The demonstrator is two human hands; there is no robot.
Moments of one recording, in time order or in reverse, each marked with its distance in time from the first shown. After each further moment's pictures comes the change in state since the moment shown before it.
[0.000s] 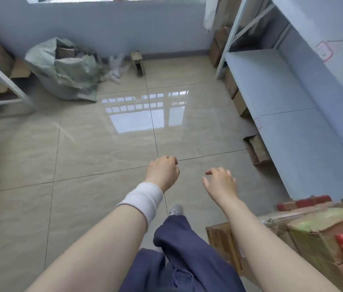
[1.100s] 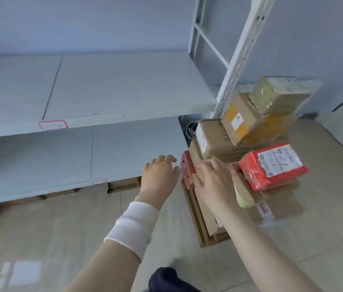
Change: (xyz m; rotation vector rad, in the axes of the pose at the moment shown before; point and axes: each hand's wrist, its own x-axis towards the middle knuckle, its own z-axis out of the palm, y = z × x) left_hand 0.204 0.374 -0.074 0.267 -0.324 1.451; right_hand 0.073 0.102 -0.194 0.219 0.854 1.184
